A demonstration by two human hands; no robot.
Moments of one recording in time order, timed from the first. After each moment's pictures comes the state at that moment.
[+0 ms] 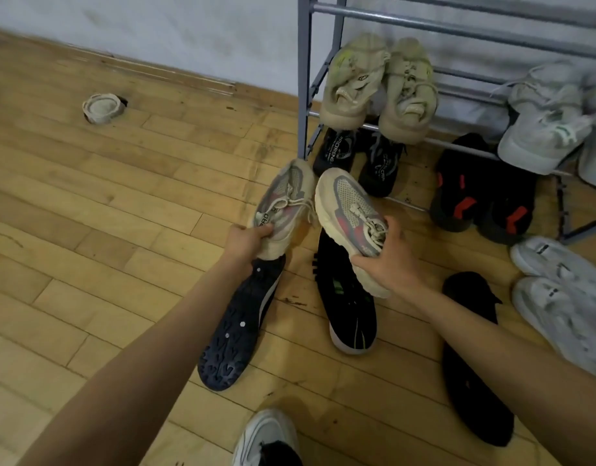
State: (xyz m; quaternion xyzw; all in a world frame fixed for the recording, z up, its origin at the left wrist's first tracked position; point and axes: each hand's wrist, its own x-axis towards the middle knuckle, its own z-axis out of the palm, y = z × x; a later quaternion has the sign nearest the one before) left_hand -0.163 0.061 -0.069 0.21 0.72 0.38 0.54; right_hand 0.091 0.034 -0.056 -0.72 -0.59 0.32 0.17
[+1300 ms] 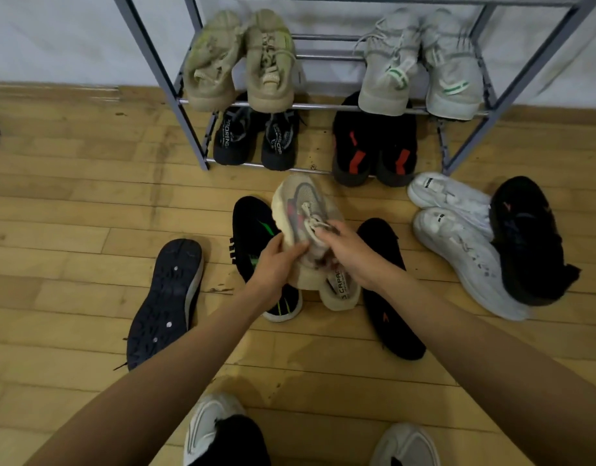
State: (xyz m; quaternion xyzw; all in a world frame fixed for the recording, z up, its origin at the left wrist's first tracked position) left_hand 0.024 -0.026 -0.054 0.34 0.55 0.29 0.70; right_hand 0.167 -0.030 -0.040 -0.67 -0.33 0.60 0.29
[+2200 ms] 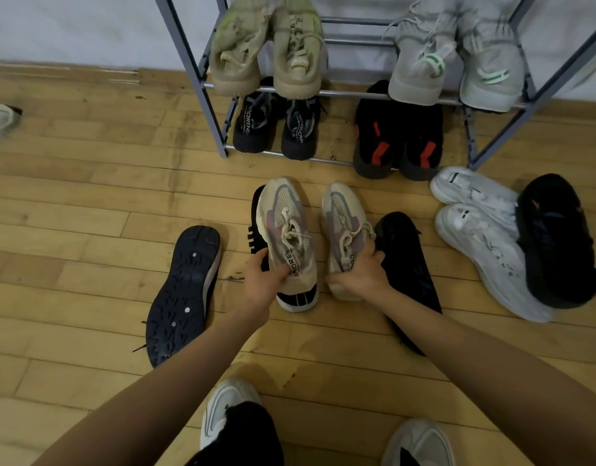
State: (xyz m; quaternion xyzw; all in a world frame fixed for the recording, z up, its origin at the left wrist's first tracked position) left_hand -0.030 -0.052 -0.080 0.32 0.67 0.27 0.61; right_hand 0.156 -0.056 -0.099 -0.80 -0.44 0.40 0.08
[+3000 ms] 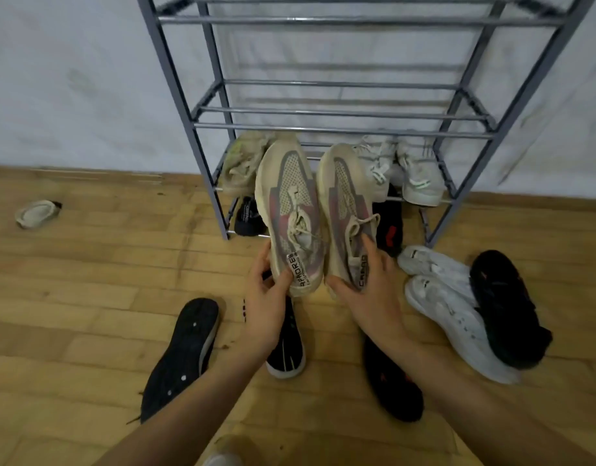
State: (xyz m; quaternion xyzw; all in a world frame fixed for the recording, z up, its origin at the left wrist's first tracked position) left_hand 0.013 -0.049 0.049 0.47 0.50 0.52 0.52; right_hand 0.177 -0.071 0.036 -0.67 -0.54 0.23 0.45
